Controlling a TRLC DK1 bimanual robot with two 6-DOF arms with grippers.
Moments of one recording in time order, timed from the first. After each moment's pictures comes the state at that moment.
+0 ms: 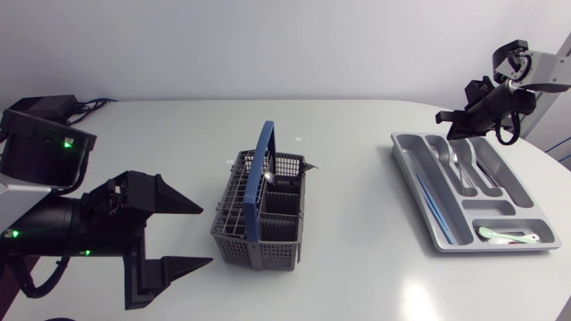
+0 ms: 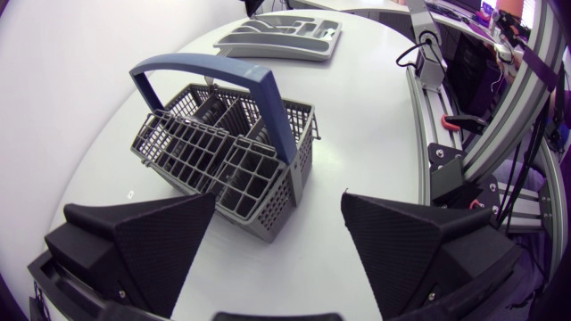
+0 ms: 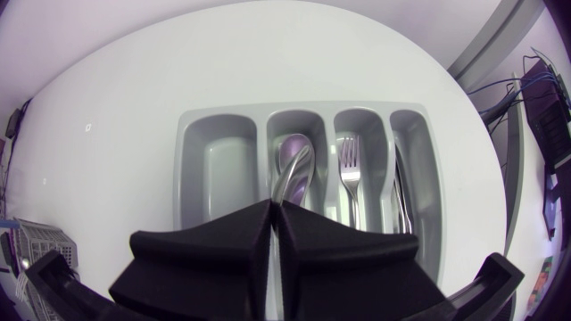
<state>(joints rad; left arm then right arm) -0.40 0.96 0.67 -0.58 0.49 0.71 -0.29 2.13 1.75 -0.71 -0.12 -0.15</state>
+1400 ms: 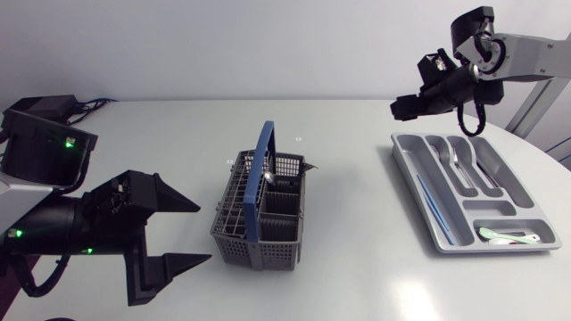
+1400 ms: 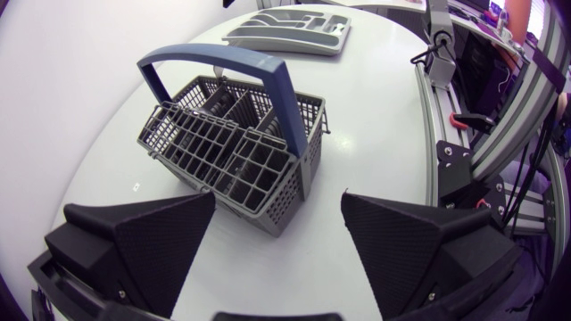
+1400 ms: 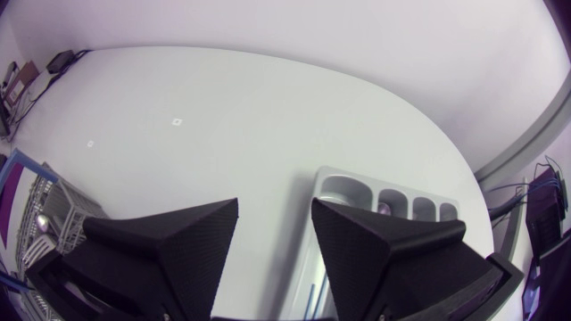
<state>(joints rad) -0.40 0.96 0.67 -0.57 0.44 0.69 0.00 1.84 1.48 -0.48 -0.12 -0.21</state>
